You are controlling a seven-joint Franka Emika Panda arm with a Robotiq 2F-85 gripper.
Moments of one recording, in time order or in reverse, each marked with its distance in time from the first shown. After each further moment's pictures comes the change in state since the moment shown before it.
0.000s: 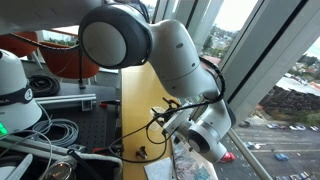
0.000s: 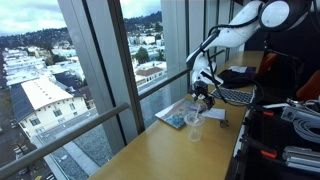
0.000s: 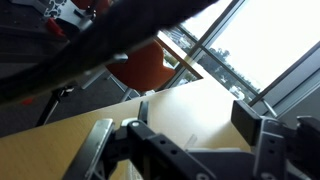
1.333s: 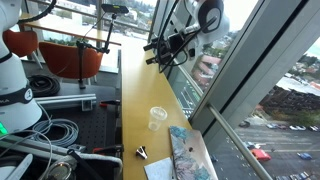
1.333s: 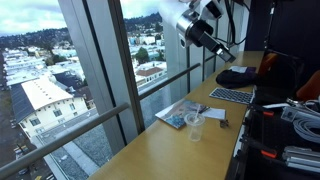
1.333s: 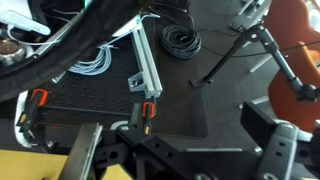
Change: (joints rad) arm 0.394 -0.741 0.049 -0.362 -0.675 -0.031 0.098
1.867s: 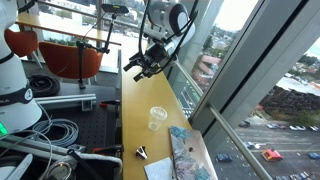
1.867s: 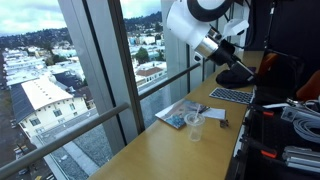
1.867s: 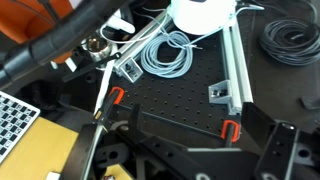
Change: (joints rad) arm 0.068 -0.142 0.077 -0.374 -0.391 0.254 0.011
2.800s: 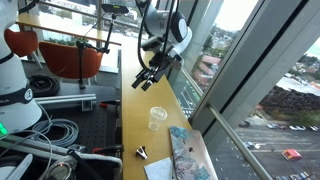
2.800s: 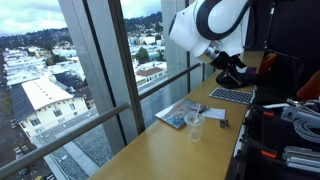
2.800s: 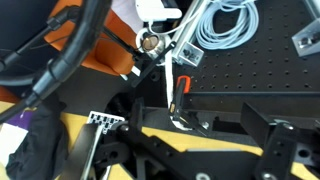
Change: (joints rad) arm -0.007 0.037 -0.012 -0.021 -0.238 0.074 0.401
